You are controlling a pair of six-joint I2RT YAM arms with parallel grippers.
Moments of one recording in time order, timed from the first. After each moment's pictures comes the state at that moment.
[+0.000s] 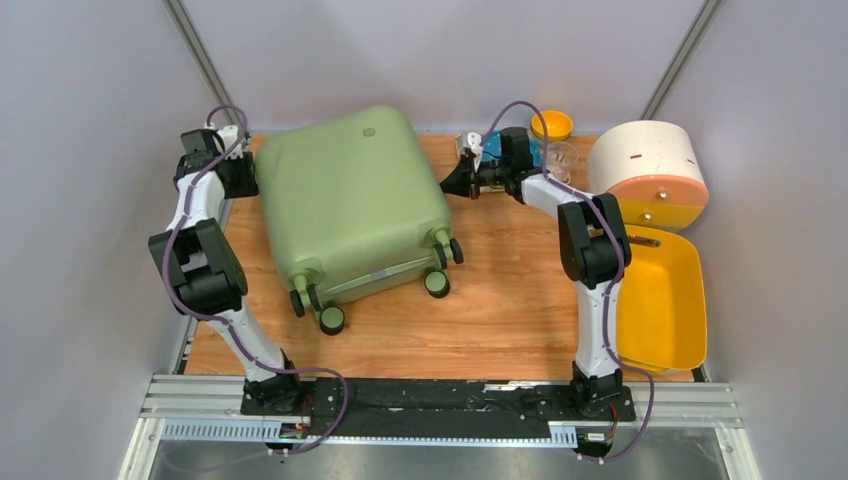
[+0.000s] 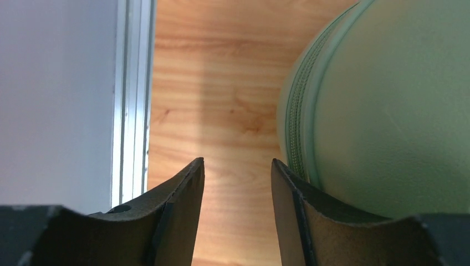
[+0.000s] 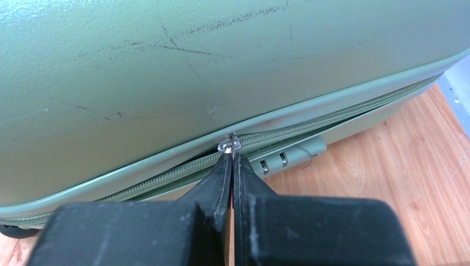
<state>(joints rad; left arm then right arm) 0.36 1.83 1.48 -0.49 0.21 0.18 0.29 2.18 1.60 0.11 -1.23 -0.51</state>
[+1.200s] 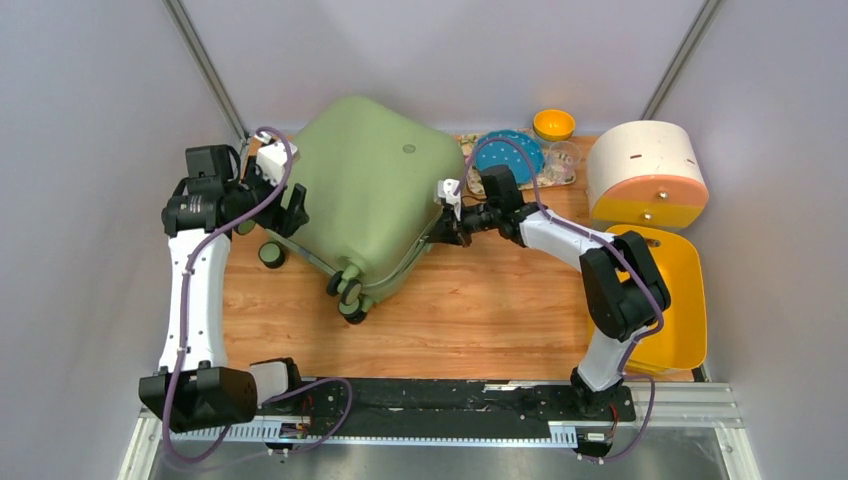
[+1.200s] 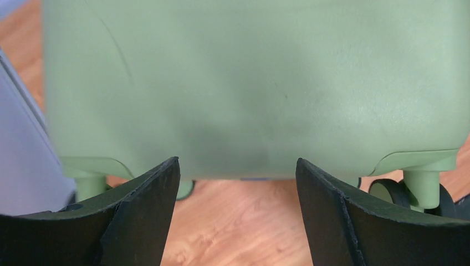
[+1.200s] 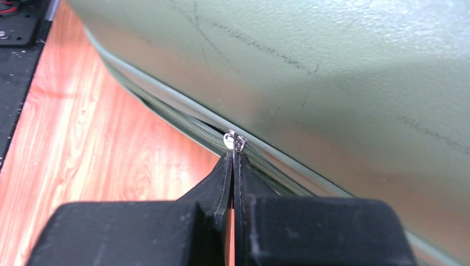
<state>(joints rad) 0.15 1.23 1.41 -0.94 0.57 0.53 0.47 1.76 1.14 -0.01 -0.99 -0.56</state>
